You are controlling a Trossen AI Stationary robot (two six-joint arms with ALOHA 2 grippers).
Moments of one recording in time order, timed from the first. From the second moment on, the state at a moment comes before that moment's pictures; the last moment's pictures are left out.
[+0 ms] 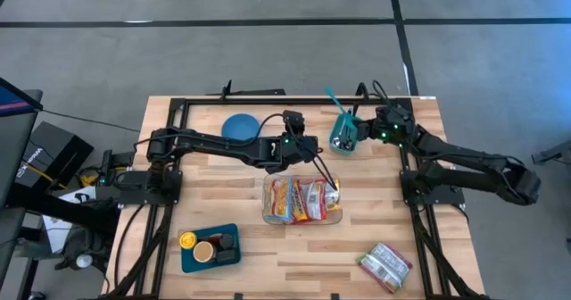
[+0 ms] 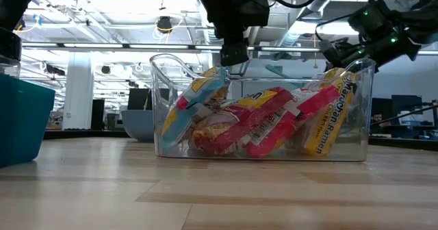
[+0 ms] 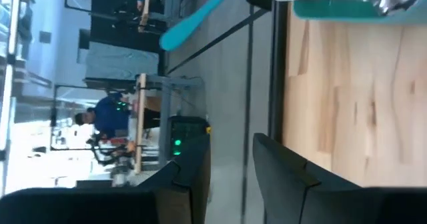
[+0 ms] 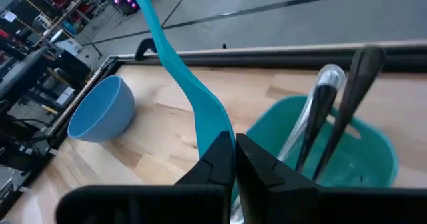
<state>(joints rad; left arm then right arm) 0.00 1.97 1.57 -0.27 -1.06 0.72 -0.68 0.86 0.30 0.16 0.00 0.62</state>
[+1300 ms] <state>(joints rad) 0.14 1.97 1.57 -0.28 -0.36 0.12 -0.64 0.84 0.16 0.18 0.11 0.94</state>
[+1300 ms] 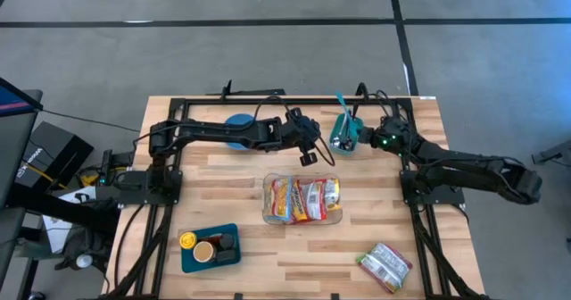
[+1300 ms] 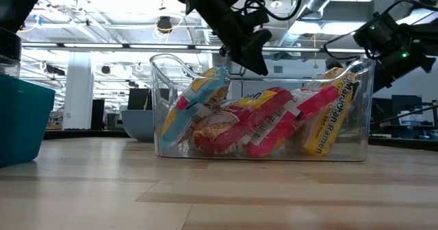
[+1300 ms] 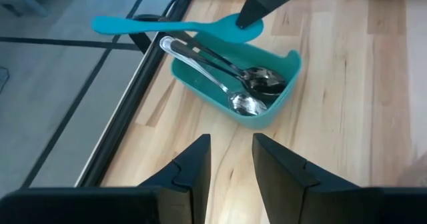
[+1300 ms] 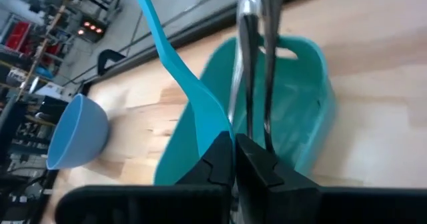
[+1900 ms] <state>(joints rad) 0.14 1.97 1.57 -0.28 -0.36 0.09 -0.49 0.86 0.16 0.13 0.36 1.24</state>
